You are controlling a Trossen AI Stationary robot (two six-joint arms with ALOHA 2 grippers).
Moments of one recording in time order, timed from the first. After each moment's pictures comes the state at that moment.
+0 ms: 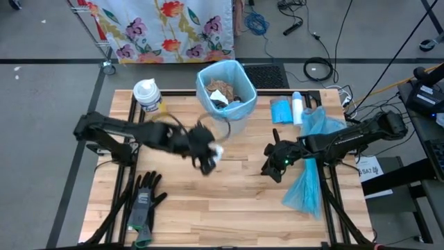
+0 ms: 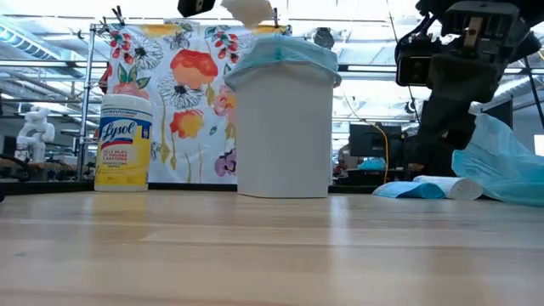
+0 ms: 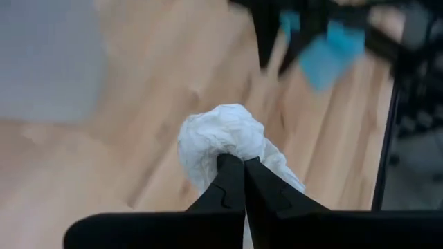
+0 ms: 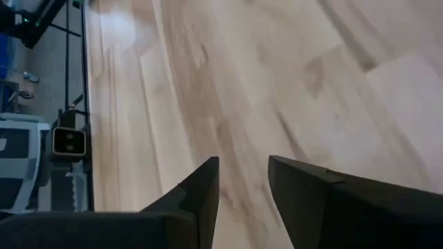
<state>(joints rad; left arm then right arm) -0.19 1.51 1.50 -0.81 -0.19 -0.67 0.13 1.13 0.51 -0.13 -0.18 0.72</state>
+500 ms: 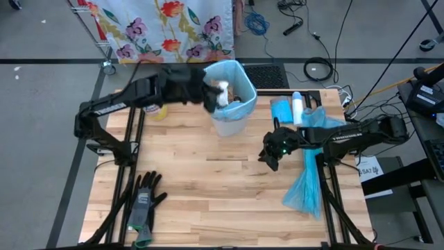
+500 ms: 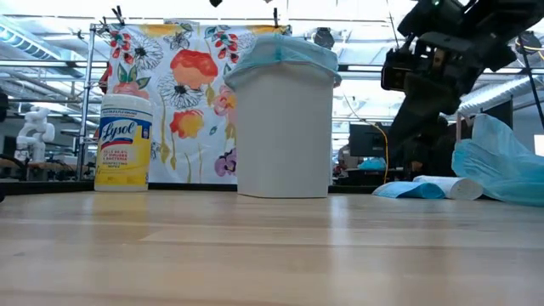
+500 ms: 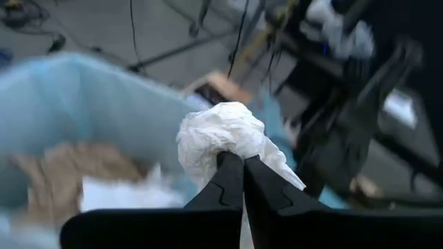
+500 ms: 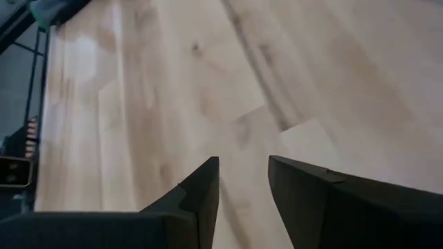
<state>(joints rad) 0.22 1.47 1.73 -0.64 -0.14 -0.46 -0.07 1.13 0.51 -0.13 -0.19 0.50</state>
